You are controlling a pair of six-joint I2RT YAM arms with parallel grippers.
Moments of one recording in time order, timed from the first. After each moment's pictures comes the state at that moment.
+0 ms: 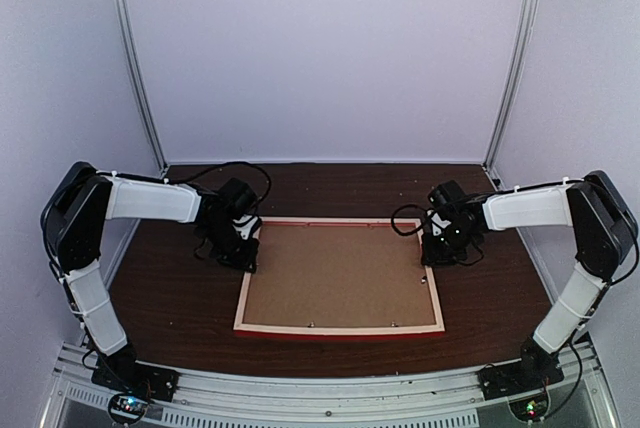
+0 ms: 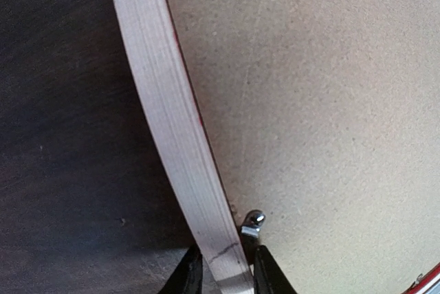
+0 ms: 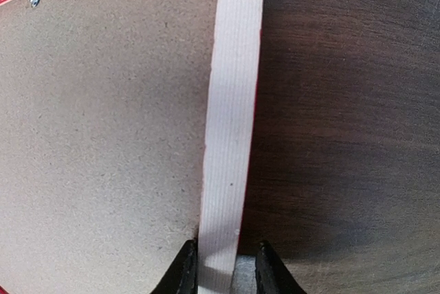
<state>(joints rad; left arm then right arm) -0.60 1.82 1.14 -0.62 0.09 -0.32 0.45 1.68 0.93 -0.45 -0.03 0.42</state>
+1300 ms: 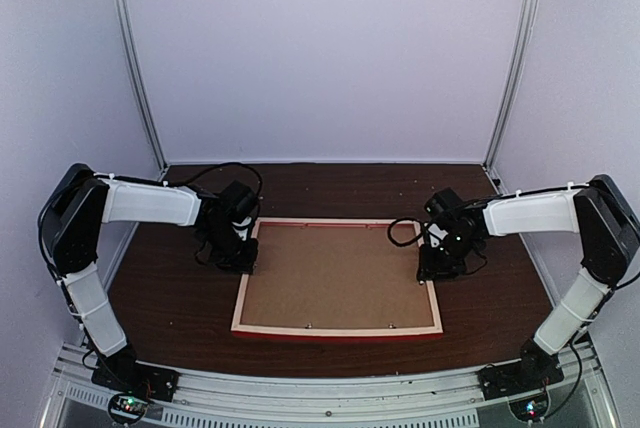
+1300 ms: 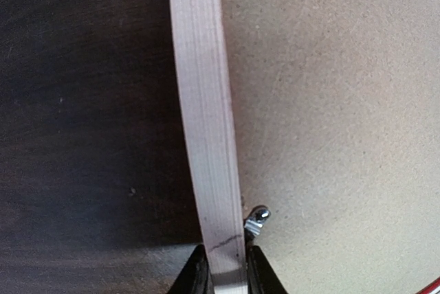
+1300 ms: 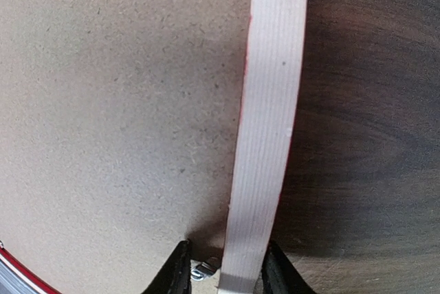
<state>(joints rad) -0.63 1.80 1.12 -0.63 0.02 -0.52 0.51 1.63 0.90 -0.56 -0.10 0.49</state>
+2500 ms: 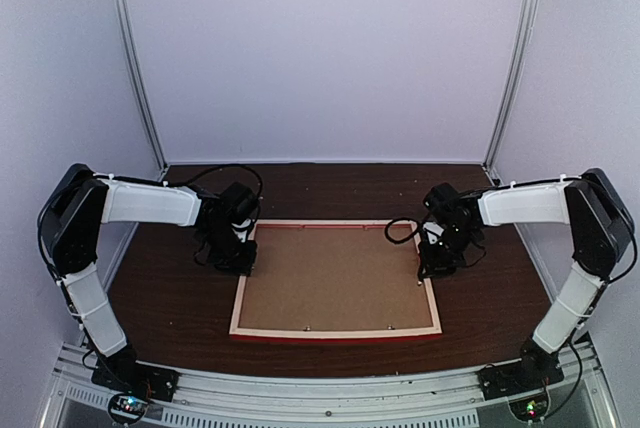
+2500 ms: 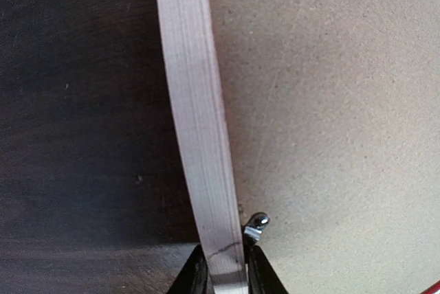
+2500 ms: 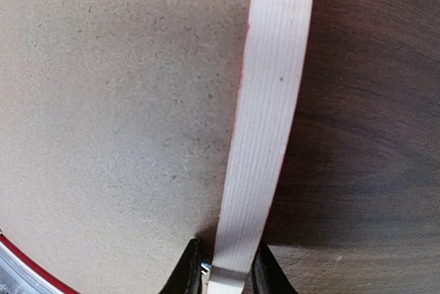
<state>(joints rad) -0.64 1.80 1.12 -0.66 0.00 -0.50 0.48 1.69 0.99 -0.65 -0.17 0.39</state>
